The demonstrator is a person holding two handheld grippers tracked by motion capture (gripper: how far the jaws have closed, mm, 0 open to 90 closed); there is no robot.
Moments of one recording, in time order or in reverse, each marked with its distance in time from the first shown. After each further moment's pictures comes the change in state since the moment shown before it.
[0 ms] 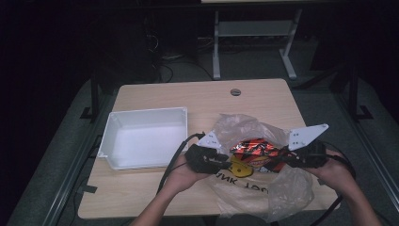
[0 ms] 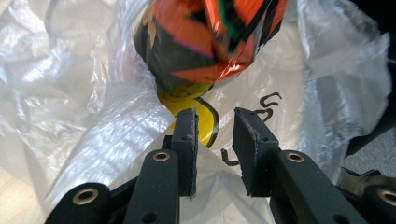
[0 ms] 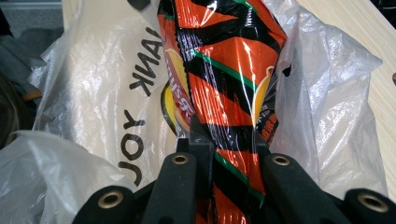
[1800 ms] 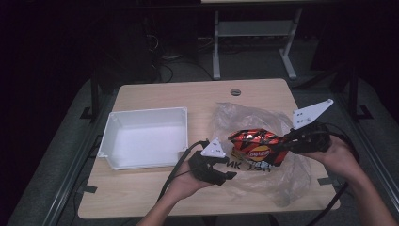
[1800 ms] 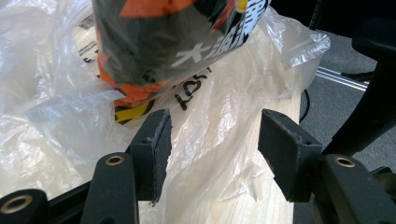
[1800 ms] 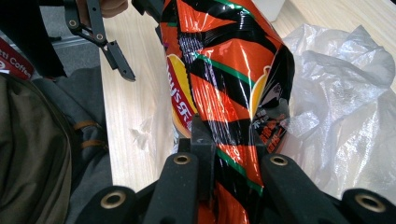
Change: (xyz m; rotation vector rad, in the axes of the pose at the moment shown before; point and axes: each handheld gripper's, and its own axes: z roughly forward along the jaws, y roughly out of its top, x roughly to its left) left arm -0.016 -0.008 0.008 -0.015 0.025 0.037; right arm -0.030 0.025 -0.020 -0.039 0.143 0.112
